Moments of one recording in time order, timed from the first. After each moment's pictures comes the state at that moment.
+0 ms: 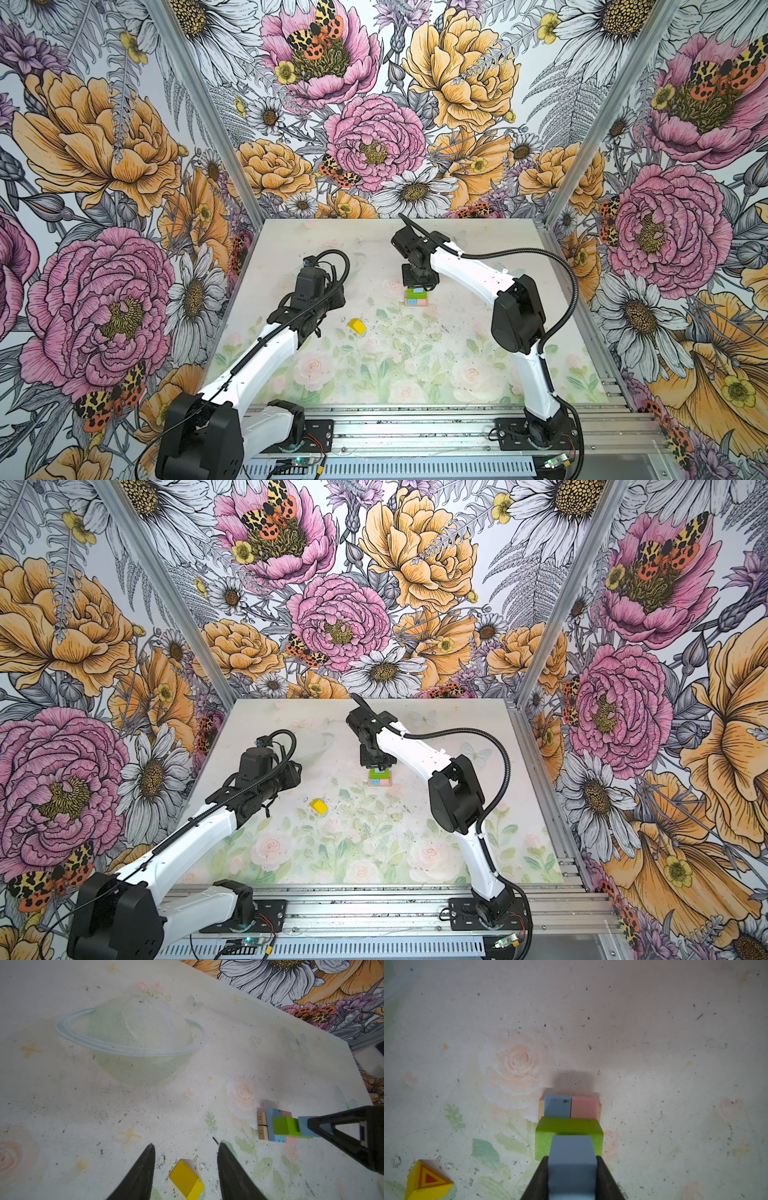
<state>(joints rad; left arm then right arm) -0.28 1.14 0.71 -0.24 -0.07 -0.49 0.67 2.19 2.01 -1.17 0.15 0.59</state>
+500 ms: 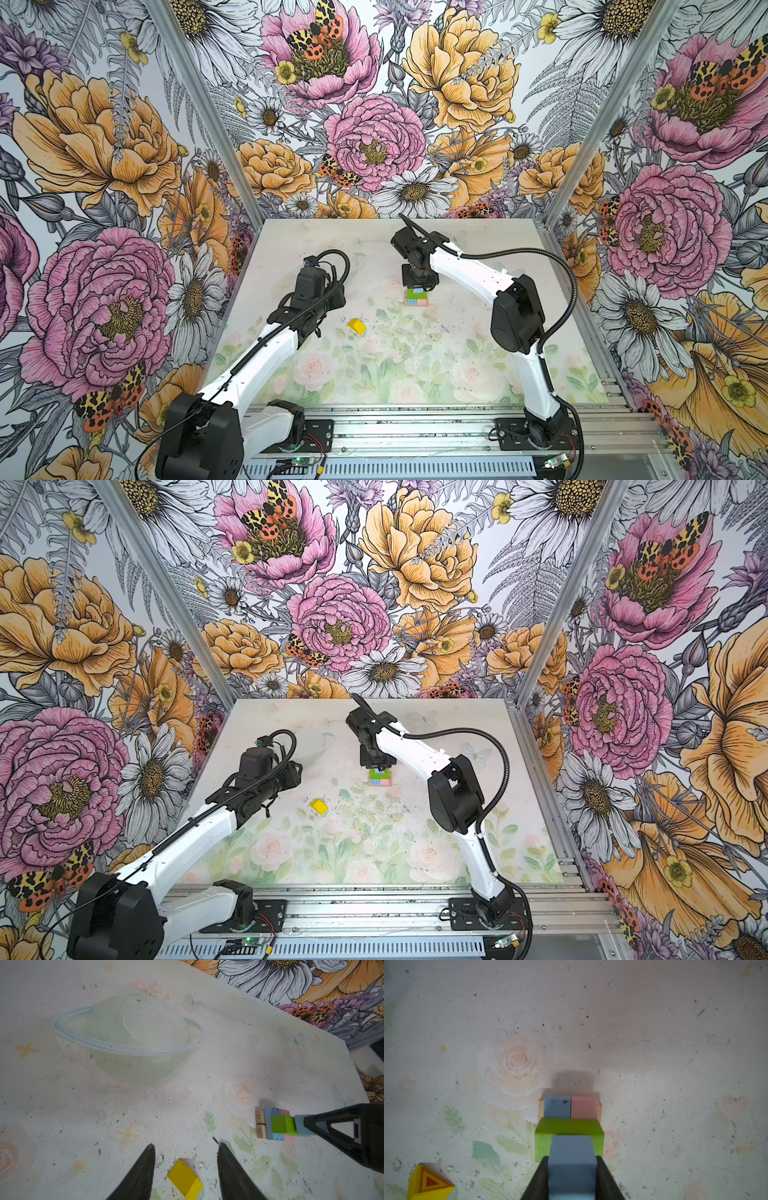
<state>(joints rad) -0.28 1.14 0.71 -0.24 -0.06 -0.49 0.67 2.20 2.01 -1.17 0.15 0.61</state>
